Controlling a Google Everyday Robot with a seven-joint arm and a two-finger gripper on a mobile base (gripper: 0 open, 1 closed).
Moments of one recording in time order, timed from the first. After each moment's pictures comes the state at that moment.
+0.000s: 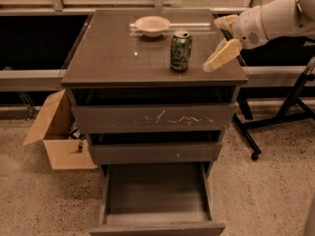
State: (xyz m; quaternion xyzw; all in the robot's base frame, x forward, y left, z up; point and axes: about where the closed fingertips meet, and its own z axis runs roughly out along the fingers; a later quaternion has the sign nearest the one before) arm 0.687 -0.162 0.931 -0.55 0.69 0.18 0.44
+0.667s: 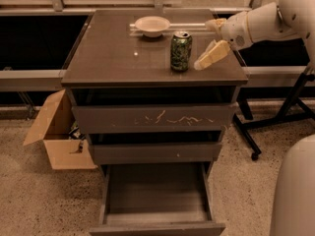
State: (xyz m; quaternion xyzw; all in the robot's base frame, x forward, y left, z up) arm 0.728 -0.150 0.908 -0.54 0.68 0.21 0.45
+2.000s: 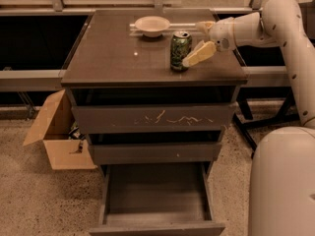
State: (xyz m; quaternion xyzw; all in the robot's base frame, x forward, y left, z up) arm 0.772 -0.125 0.888 -0.52 0.66 0.24 0.49
